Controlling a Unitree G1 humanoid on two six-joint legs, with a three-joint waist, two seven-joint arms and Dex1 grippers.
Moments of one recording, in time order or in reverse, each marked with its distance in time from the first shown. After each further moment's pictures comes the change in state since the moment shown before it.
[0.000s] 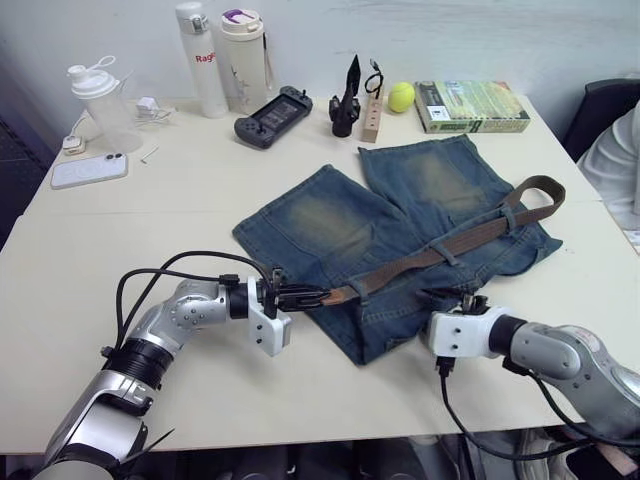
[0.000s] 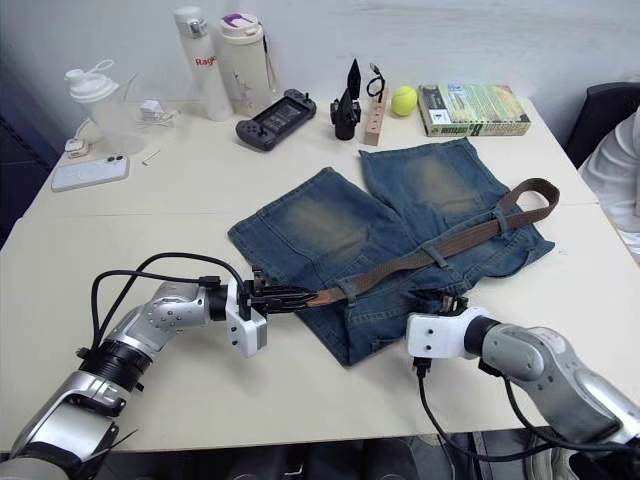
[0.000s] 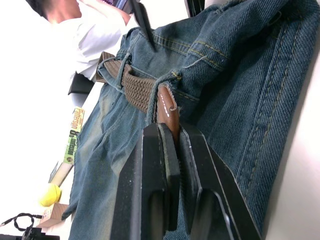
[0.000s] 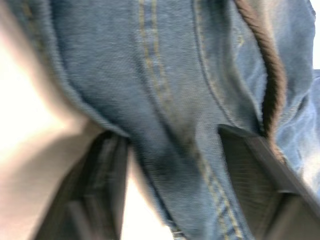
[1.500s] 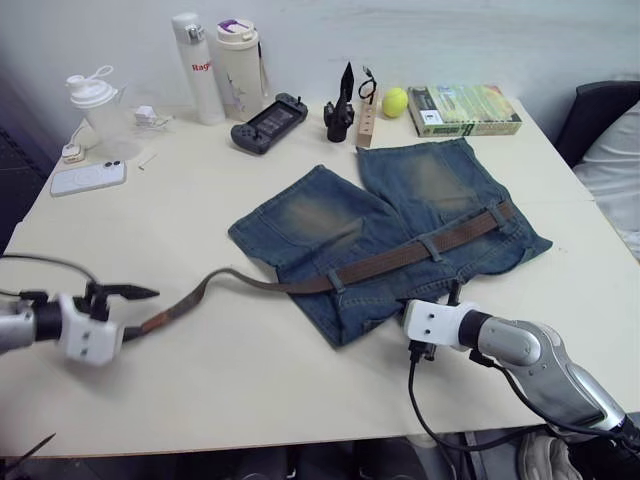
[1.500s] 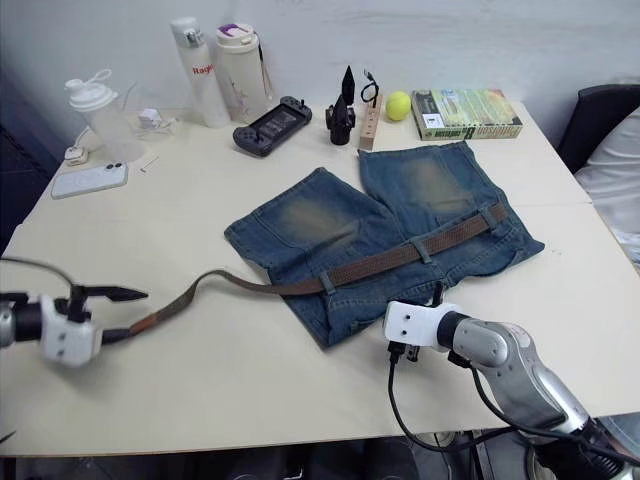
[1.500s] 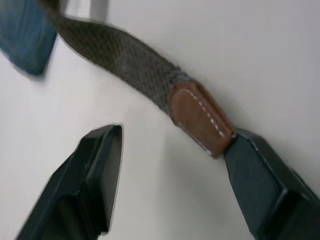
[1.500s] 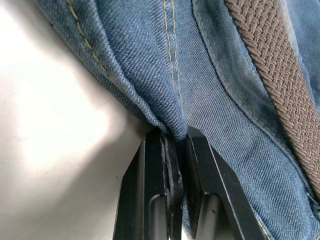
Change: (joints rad) left arm 0.143 0.601 0.044 0.341 -0.553 0.098 -0.488; right arm -0.088 0.303 -0.017 0.064 -0.076 0.074 0.165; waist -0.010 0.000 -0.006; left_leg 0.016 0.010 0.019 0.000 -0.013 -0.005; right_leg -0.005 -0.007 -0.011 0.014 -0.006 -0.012
